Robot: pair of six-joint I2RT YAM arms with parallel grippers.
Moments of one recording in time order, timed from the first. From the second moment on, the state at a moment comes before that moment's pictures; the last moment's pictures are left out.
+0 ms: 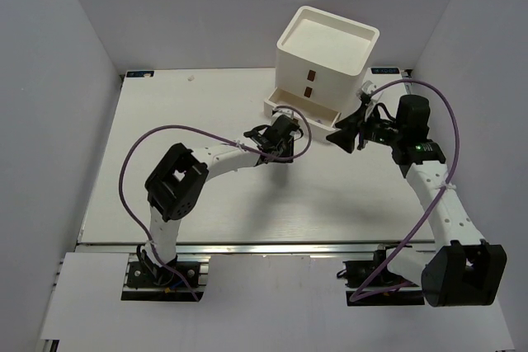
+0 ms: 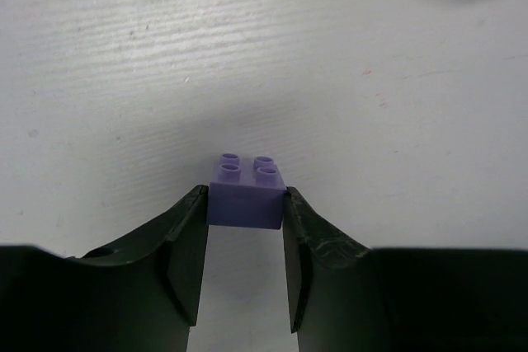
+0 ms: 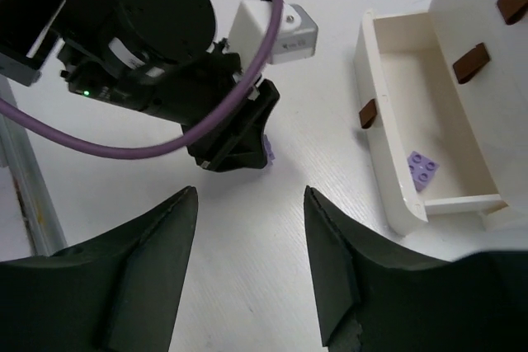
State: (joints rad) left arm -0.83 2.00 1.43 -0.33 -0.26 -0.59; right arm 0.09 1.14 0.96 -0.24 -0.94 -0.24
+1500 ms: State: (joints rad) left arm -0.70 2.31 2.00 -0.10 -0.28 -0.57; right arm -0.07 1.09 0.91 -0.22 -1.14 -0.37
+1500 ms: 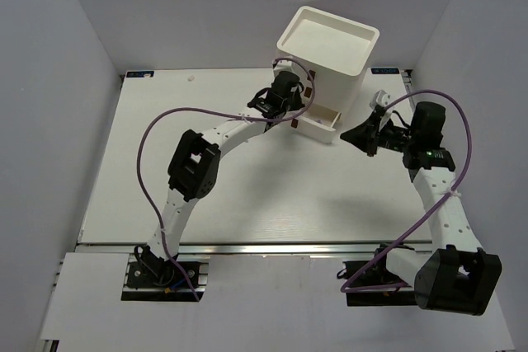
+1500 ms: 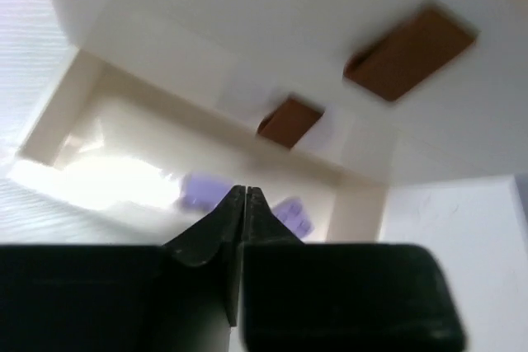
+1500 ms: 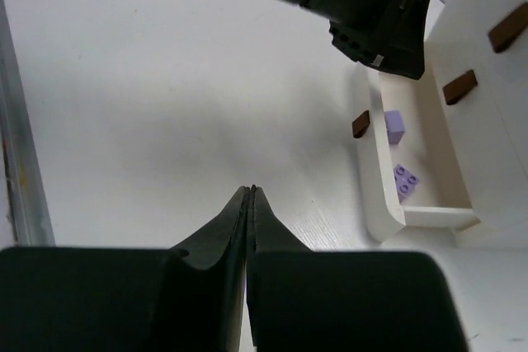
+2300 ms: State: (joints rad) left arm -0.66 1.00 0.75 -0.06 -0.16 -0.01; right arm 0.55 1.80 1.22 -0.23 -0.03 -0.70
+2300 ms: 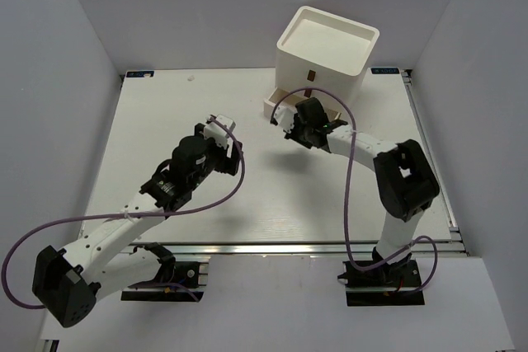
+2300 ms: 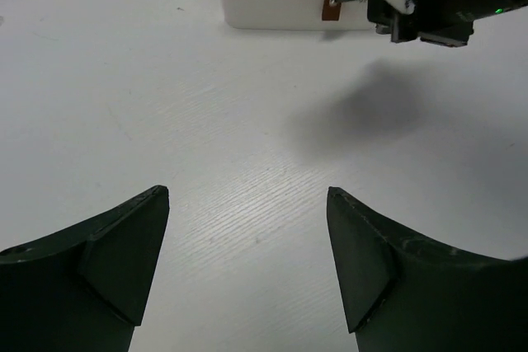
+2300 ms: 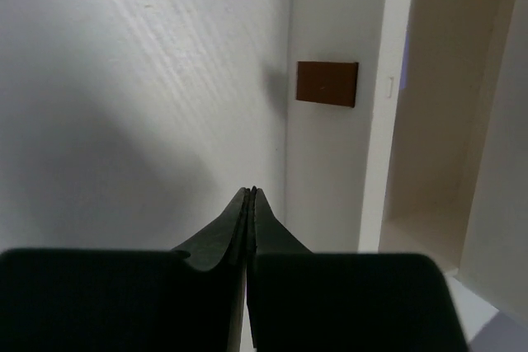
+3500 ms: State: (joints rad) left arm -0.66 0.90 0.74 -0.07 -0.24 0.07; right arm 0.55 2.22 1.48 0.18 0.57 -0.80
